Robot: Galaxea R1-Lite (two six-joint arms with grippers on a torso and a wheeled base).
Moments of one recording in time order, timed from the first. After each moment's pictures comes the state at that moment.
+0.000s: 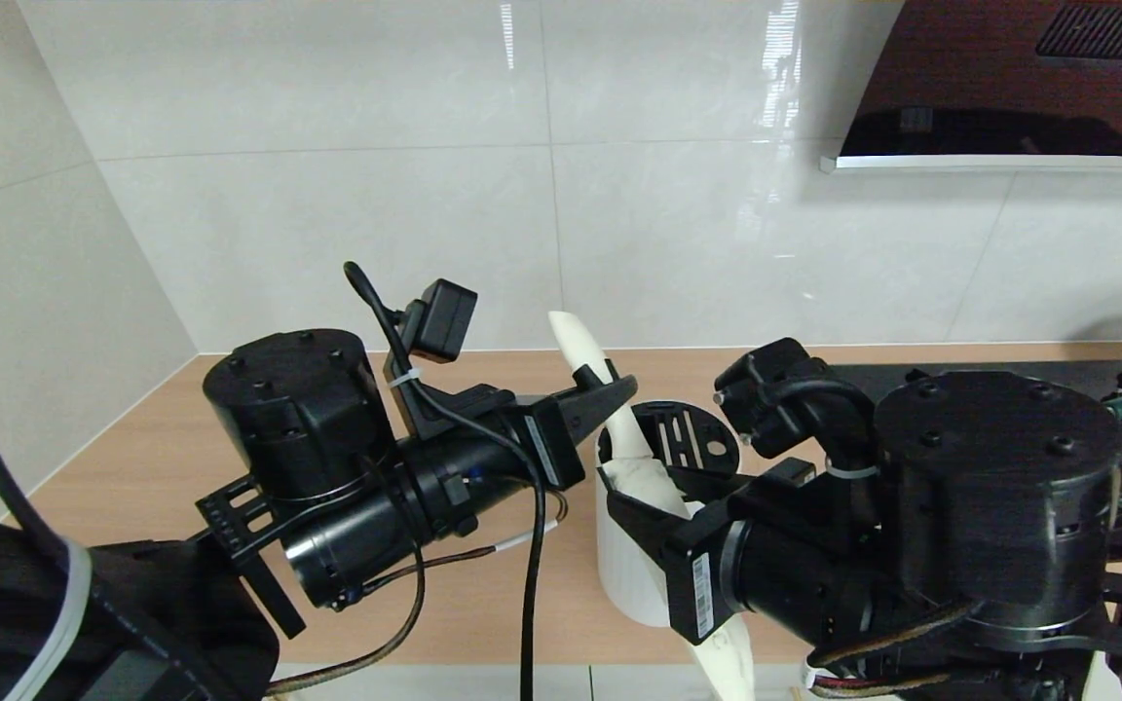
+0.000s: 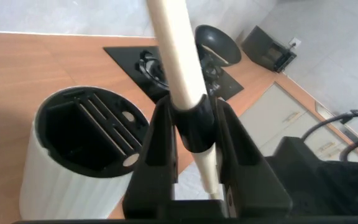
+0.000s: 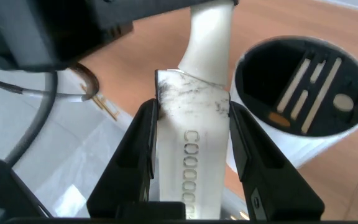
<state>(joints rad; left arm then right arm) -0.68 1.77 -0.67 -1.12 -0.21 -0.53 1.04 1.64 -0.81 -0.59 -0.34 0.19</state>
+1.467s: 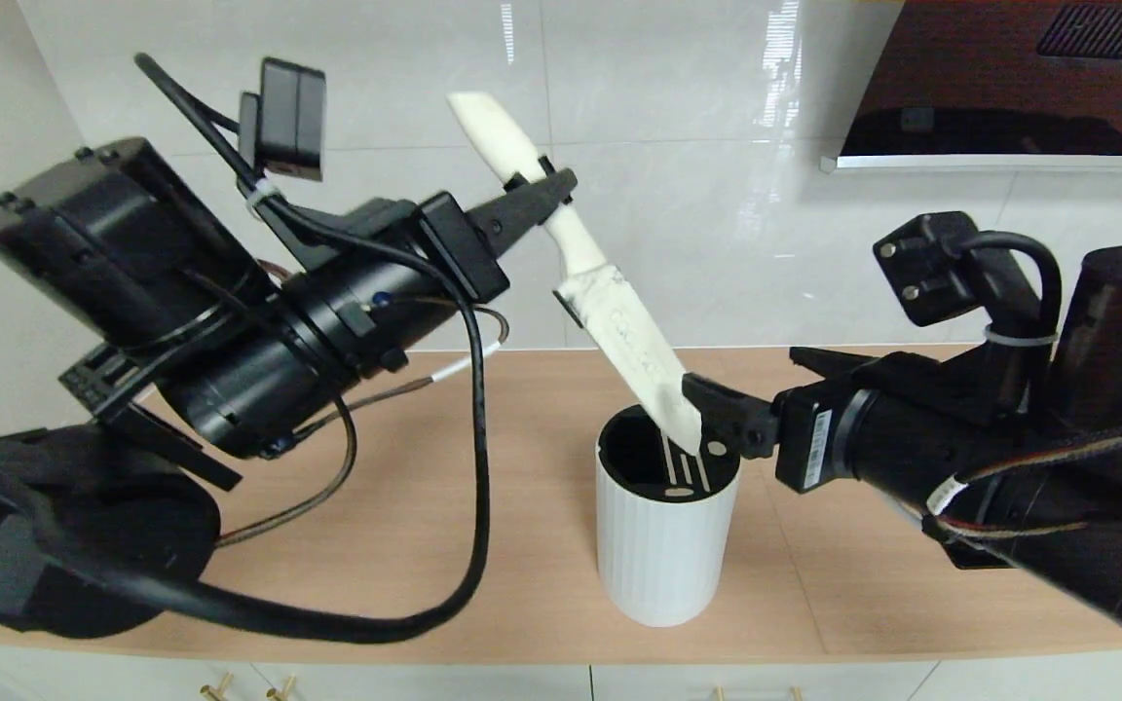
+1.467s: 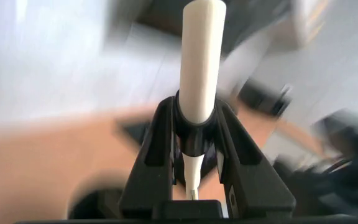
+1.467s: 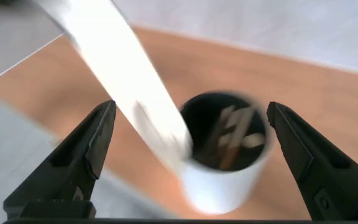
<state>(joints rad) -0.56 1.69 -0.91 -1.18 -0.32 -0.50 0.86 1.51 -0.81 -0.63 -0.35 0.11</state>
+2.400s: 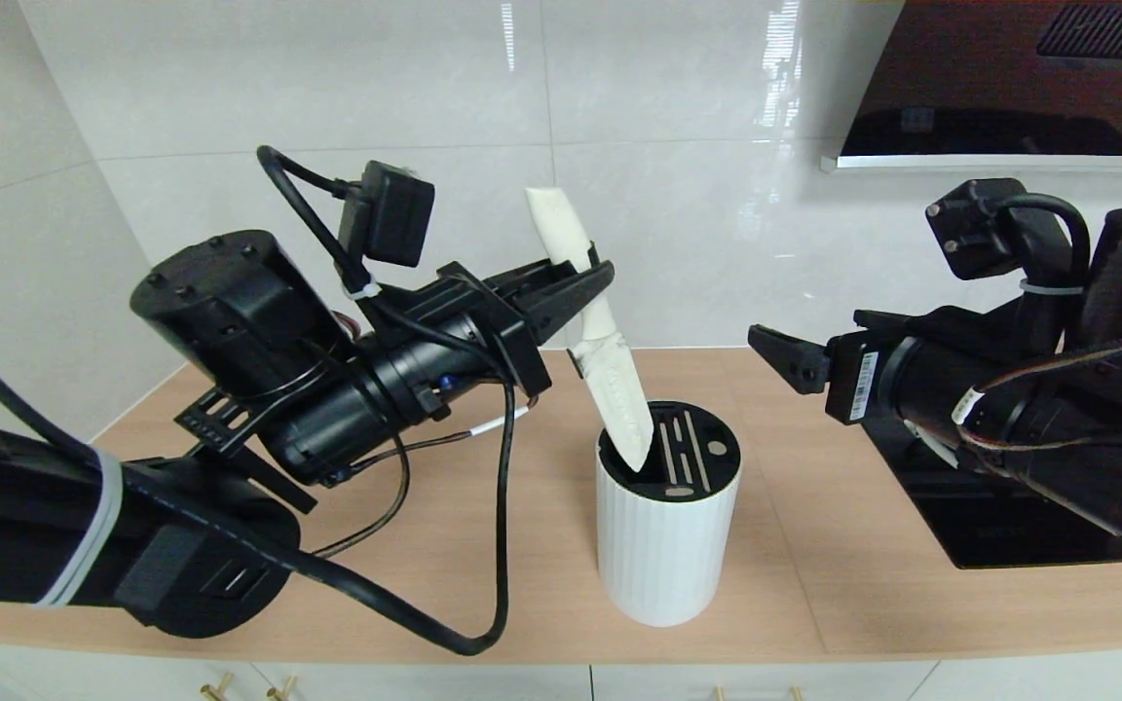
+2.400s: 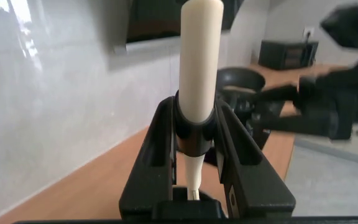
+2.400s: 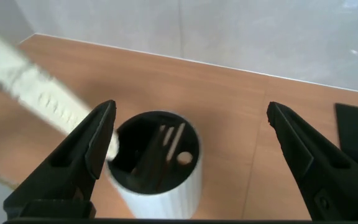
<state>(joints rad) -0.55 1.82 -0.84 -1.30 -0.43 -0.13 0.69 1.51 -0.82 -0.63 -0.33 0.06</state>
